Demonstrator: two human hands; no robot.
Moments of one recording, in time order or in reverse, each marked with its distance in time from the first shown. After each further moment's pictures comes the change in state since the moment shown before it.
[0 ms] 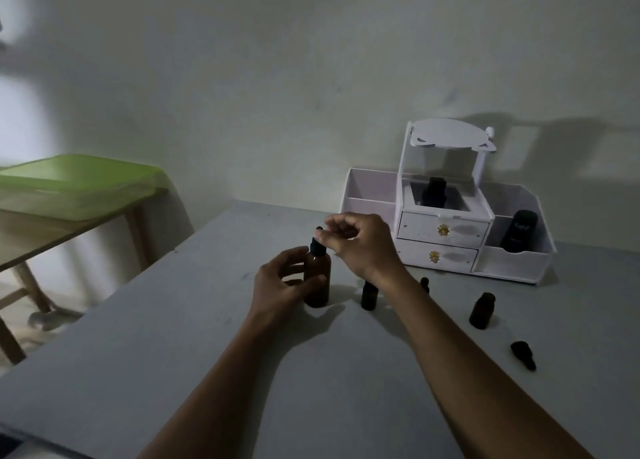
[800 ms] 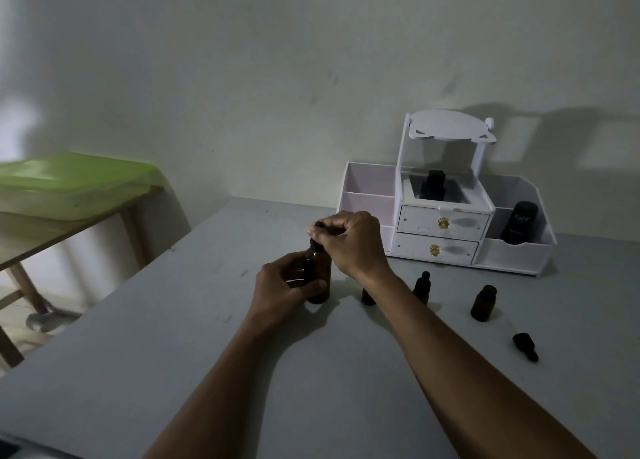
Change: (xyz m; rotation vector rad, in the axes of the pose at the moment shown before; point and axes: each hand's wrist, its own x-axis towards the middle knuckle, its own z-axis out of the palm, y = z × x) left_hand -0.002 -0.009 -0.001 0.040 -0.068 -0.030; right_hand -0.001 -0.002 0.021 -0.056 0.088 -0.067
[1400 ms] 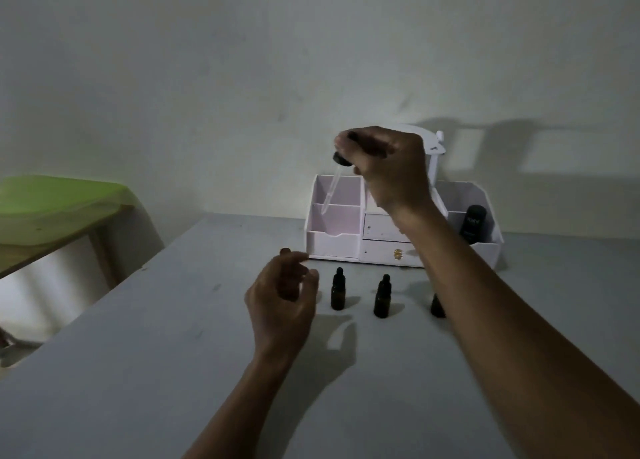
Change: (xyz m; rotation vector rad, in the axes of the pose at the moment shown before) left_hand -0.046 0.063 0.047 0.039 0.379 0.350; right_hand 0.032 -0.068 -0.123 0.266 0.229 -0.166
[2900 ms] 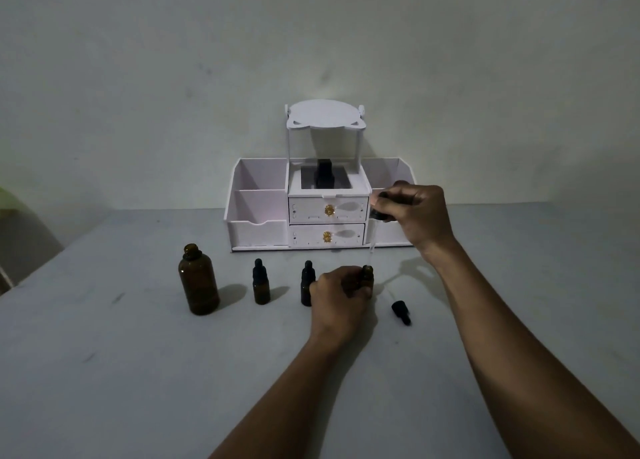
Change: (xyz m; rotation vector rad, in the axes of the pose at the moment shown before) left_hand -0.054 0.026 0.162 -0.004 -0.626 -0.310; right_hand -0.043 0.110 -0.153 -0.184 0.104 0.266
